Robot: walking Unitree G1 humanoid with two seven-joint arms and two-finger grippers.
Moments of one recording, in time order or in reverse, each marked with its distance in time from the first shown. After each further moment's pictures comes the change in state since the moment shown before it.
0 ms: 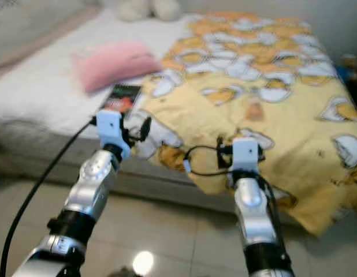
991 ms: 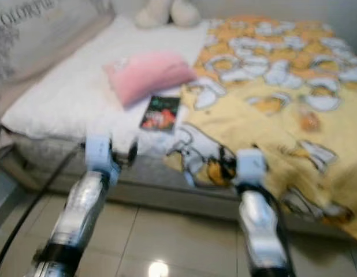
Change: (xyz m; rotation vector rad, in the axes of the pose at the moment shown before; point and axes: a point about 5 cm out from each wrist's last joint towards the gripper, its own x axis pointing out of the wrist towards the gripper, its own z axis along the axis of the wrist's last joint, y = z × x) left arm -0.059 0.021 -0.053 0.027 0.189 0.087; right arm -0.035 -0.014 -0.007 0.016 -0.016 0.018
